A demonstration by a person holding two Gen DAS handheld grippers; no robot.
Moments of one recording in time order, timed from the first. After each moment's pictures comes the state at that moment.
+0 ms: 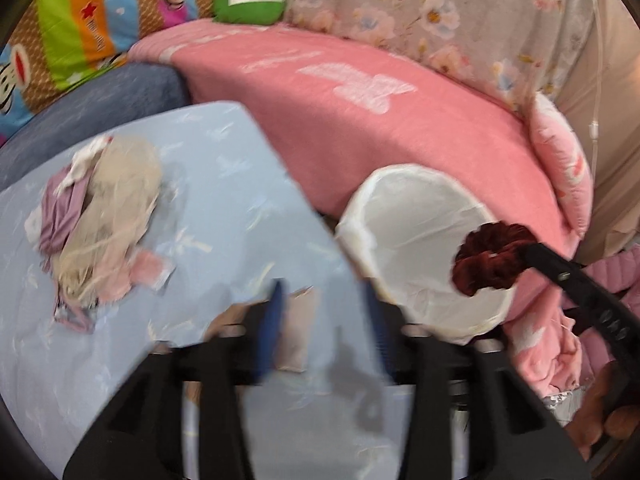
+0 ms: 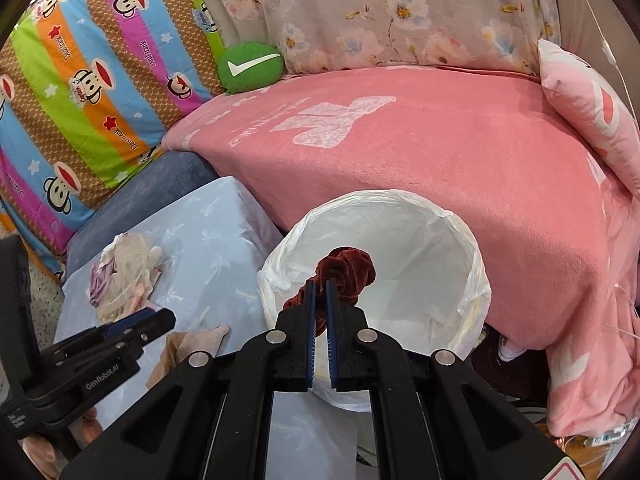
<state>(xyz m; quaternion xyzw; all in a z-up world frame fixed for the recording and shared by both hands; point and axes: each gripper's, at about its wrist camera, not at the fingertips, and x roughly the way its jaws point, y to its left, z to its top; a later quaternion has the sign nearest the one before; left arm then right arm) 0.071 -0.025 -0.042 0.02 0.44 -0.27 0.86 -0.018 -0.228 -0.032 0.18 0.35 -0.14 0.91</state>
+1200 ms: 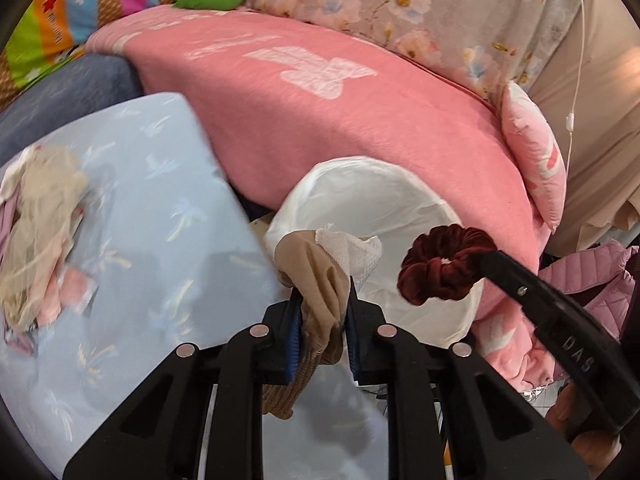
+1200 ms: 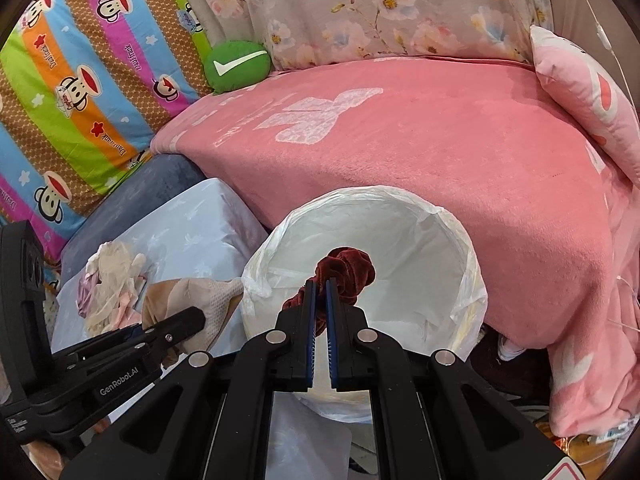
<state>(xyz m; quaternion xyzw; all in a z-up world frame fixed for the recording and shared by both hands) 0.080 -0.086 -0.036 0.01 0.45 -0.35 0.82 -0.006 -0.252 -0.039 0.20 0.35 -0.16 0.90</state>
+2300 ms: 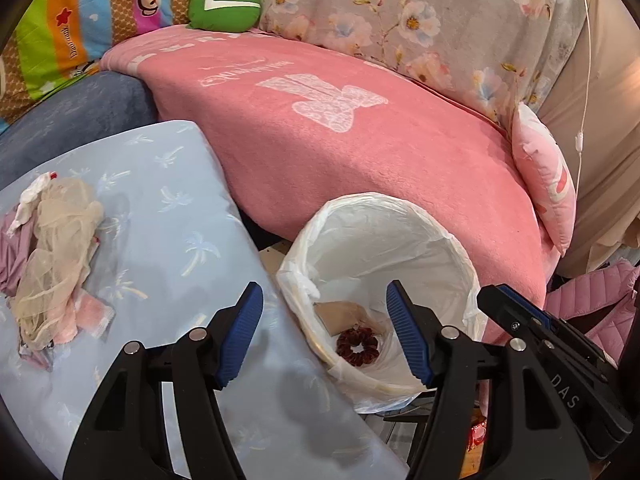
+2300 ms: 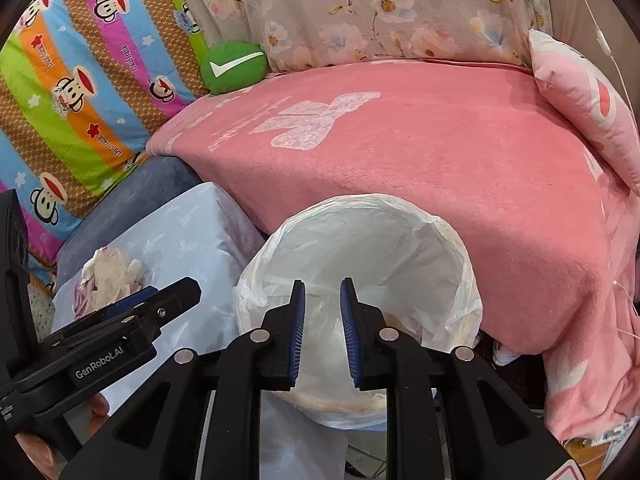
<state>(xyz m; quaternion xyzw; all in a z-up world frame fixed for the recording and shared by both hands) 0.087 -0.075 -0.020 0.00 0.42 -0.32 0.85 0.003 -0.247 -0.035 0.19 0.35 -0.15 0.90</state>
